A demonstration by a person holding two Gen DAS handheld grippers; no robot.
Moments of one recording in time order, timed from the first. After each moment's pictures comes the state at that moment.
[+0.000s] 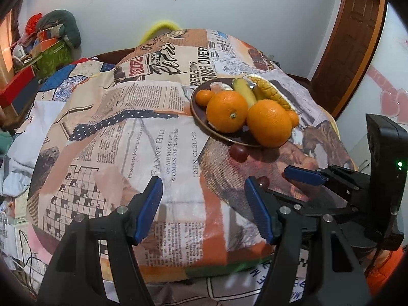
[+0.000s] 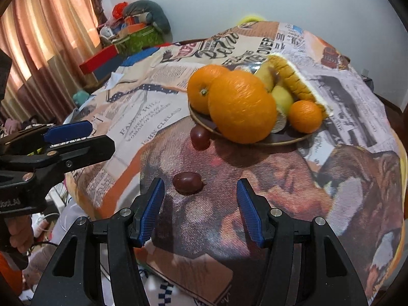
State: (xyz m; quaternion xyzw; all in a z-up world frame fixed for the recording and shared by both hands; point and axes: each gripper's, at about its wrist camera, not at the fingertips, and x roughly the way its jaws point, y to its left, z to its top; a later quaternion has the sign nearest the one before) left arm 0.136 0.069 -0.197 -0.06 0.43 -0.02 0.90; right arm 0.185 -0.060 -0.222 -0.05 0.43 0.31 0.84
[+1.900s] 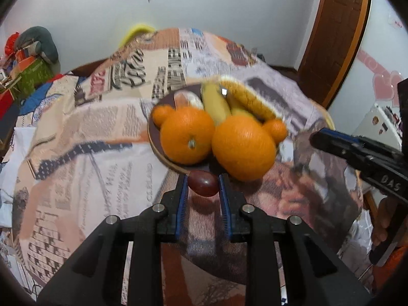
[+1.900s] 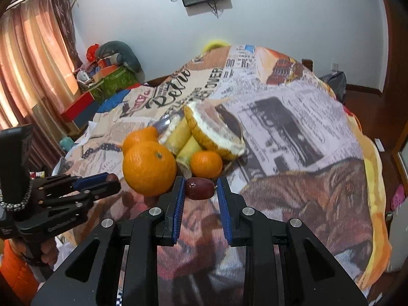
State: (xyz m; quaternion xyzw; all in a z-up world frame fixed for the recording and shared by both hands) left arm 0.200 0.023 -0.199 -0.02 0.42 -0.06 0.91; right arm 0.220 -0.146 -0.176 0.03 0.37 0.25 0.89
